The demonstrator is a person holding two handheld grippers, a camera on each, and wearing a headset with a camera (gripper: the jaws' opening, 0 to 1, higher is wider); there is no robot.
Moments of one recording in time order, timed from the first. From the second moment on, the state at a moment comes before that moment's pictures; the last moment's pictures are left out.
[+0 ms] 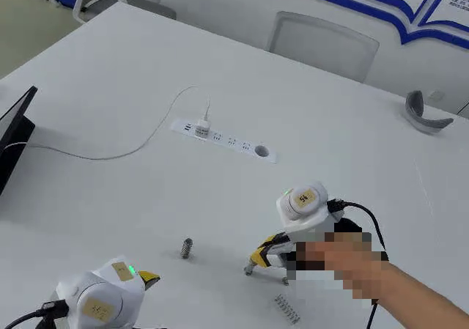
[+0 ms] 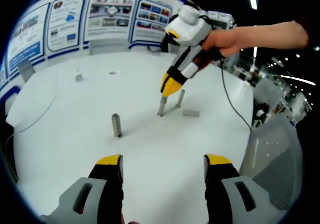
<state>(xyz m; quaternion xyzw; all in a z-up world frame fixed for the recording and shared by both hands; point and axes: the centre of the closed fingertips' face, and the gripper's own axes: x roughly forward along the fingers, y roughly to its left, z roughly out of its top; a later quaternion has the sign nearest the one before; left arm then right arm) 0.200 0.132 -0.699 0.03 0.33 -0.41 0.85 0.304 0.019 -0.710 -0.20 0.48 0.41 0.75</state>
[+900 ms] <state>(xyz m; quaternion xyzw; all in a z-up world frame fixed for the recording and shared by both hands) 0.197 0.137 -0.703 0.03 0.33 -0.40 0.85 0.303 0.021 -0.733 -0.22 0.48 0.42 0.73</state>
